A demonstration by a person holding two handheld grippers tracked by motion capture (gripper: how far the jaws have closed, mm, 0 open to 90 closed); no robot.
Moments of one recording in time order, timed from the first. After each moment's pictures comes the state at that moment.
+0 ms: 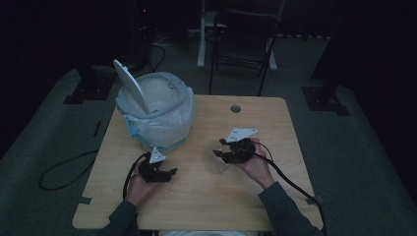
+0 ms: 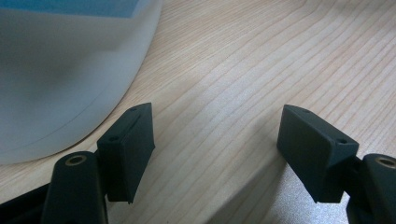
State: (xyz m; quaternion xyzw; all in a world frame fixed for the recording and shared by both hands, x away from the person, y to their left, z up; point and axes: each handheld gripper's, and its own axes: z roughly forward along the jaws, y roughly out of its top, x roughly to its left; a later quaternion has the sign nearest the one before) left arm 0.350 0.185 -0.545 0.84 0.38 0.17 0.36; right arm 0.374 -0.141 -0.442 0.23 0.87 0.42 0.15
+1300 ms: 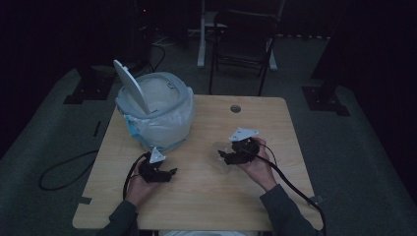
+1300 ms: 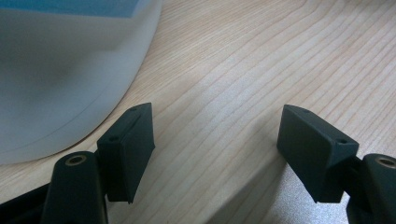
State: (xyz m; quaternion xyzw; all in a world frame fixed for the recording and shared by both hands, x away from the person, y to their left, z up) left arm 0.350 0.185 -0.545 0.84 0.38 0.17 0.36; right arm 0.371 -0.149 -0.444 0.29 0.86 0.37 0.21
